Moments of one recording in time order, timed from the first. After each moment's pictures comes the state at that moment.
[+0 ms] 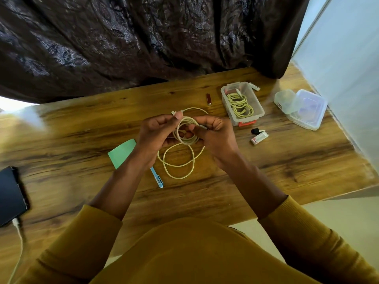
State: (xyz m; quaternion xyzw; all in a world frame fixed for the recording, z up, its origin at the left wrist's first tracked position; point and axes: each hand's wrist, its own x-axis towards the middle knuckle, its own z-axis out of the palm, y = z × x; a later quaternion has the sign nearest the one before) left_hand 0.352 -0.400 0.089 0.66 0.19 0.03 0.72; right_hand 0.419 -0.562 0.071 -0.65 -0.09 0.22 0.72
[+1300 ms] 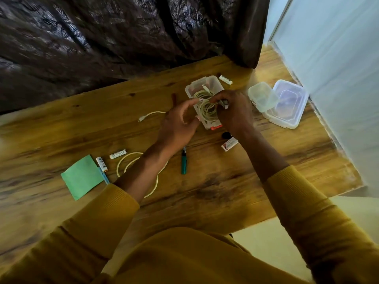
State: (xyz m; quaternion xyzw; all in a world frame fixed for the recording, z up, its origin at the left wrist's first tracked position) left_hand 0.497 -0.504 0.035 0.85 0.14 0.01 0.50; right_hand 0.600 -0.668 0.011 -0.92 -0.16 0.01 0.35
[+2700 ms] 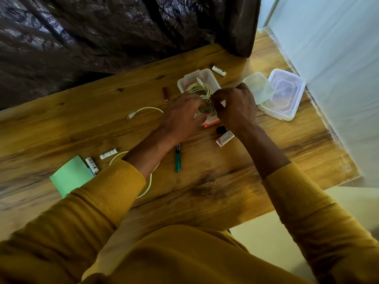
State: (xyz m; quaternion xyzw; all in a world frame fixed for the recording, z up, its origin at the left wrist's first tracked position) left_hand 0.537 -0.516 0.021 0.97 -0.06 0.02 0.23; right_hand 0.599 -0.686 0.008 -0.96 -0.19 -0.04 0.21
